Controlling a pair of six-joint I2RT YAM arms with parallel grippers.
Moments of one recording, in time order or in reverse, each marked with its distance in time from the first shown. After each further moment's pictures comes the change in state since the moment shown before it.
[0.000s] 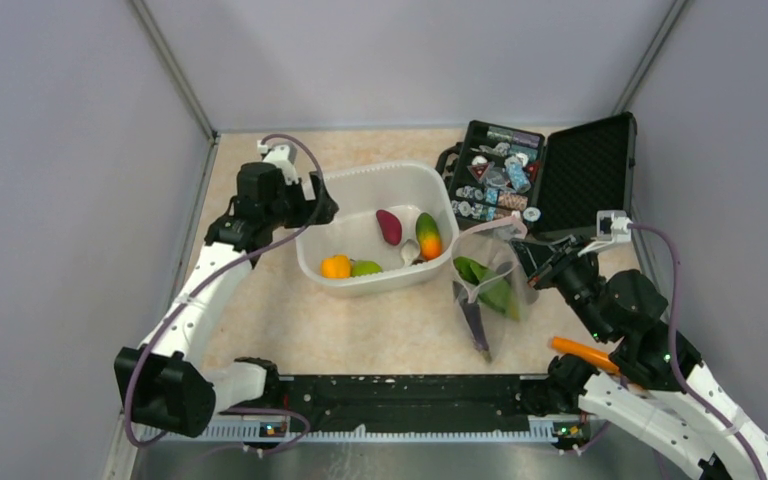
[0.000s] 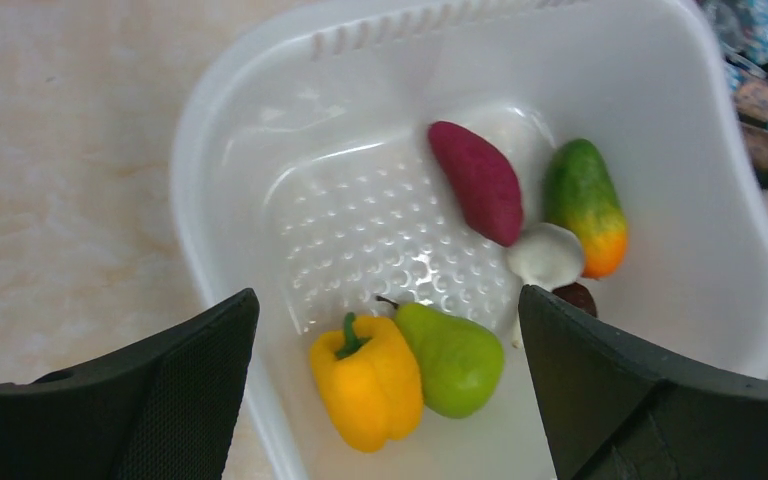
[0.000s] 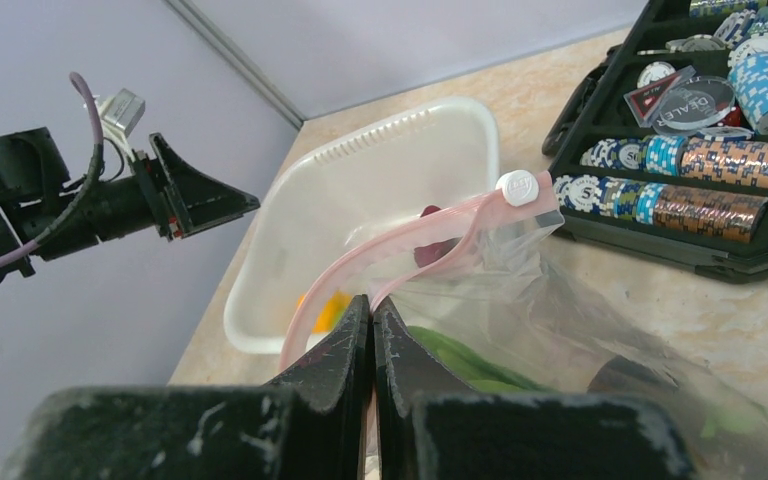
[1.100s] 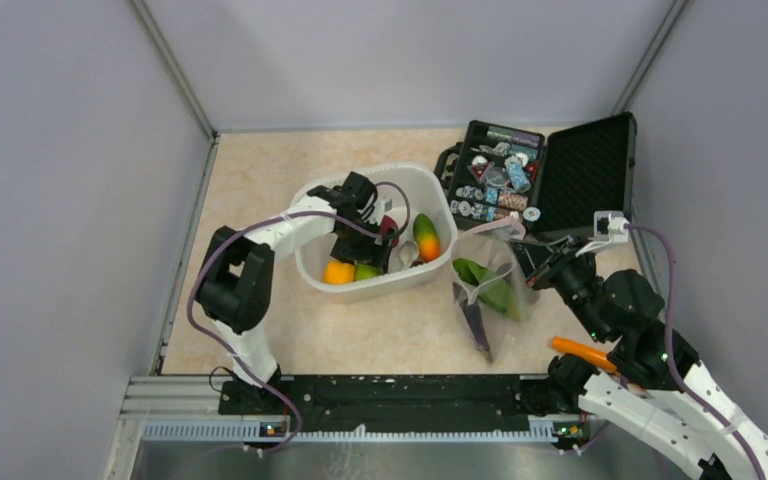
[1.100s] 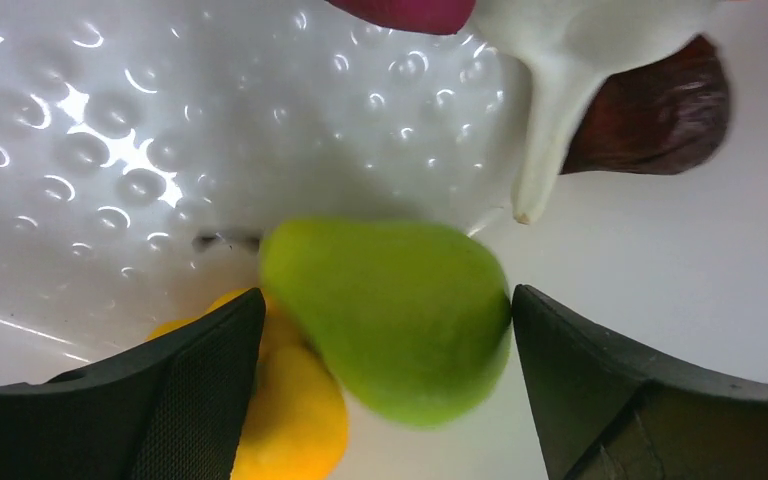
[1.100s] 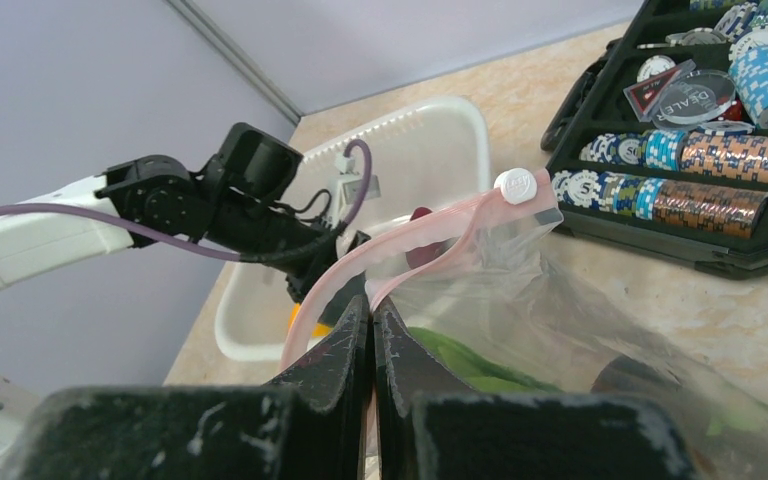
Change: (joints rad) left arm -0.296 0.600 0.265 -0.372 0.167 0.167; right arm 0.000 0.000 -0.013 0.004 -0.001 0.001
